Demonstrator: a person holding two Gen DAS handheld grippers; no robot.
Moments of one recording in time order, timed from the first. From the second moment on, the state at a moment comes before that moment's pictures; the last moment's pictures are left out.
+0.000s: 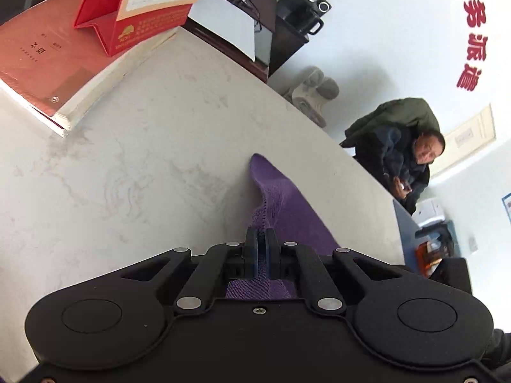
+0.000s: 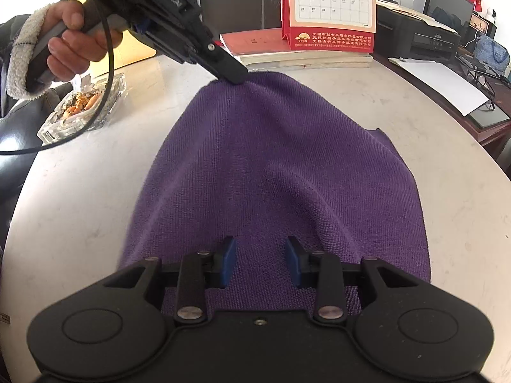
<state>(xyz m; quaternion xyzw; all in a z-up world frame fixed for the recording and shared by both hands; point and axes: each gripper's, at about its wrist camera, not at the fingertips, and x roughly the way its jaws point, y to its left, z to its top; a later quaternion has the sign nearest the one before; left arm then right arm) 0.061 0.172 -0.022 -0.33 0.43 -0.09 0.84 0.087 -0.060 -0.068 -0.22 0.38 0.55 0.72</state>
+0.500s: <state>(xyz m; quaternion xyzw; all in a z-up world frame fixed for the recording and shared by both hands) 0.034 0.176 -0.052 -0.26 0.50 -0.03 0.83 0.088 -0.058 -0.067 -0.22 0.38 0.55 0.71</state>
